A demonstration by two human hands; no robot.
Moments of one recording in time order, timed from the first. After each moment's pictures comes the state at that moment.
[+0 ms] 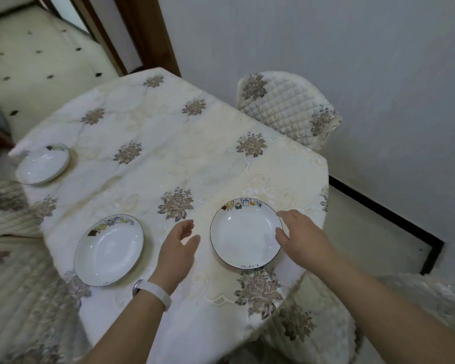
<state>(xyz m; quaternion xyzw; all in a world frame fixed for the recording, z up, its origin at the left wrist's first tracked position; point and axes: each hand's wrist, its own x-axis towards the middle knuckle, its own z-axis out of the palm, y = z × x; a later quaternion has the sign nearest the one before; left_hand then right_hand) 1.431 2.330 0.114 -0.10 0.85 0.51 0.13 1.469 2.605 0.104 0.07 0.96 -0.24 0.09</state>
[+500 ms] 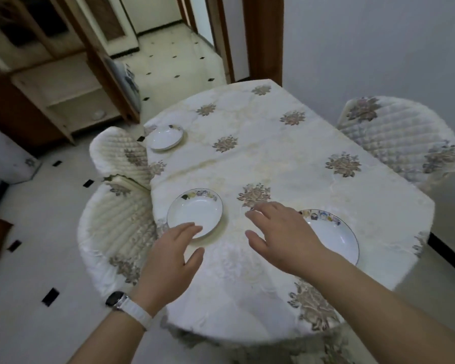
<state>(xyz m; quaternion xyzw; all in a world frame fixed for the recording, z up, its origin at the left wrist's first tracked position) 1.558 2.212 0.201 -0.03 0.98 0.21 -0.04 1.468 2.449 0.193 -0.32 0.93 -0.16 -0.02</state>
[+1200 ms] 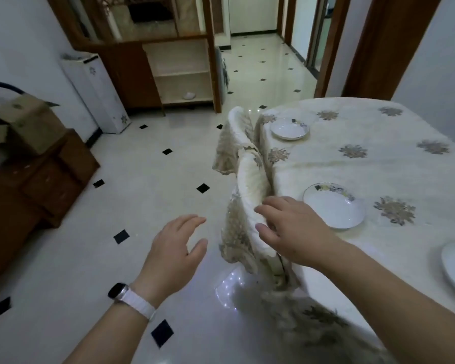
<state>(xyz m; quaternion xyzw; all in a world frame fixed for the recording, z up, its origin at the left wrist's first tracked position) 1.801 1.890 0.218 -0.18 0.95 0.24 -0.13 1.640 2.091 0.246 -0.46 0.88 -0.11 0.01</state>
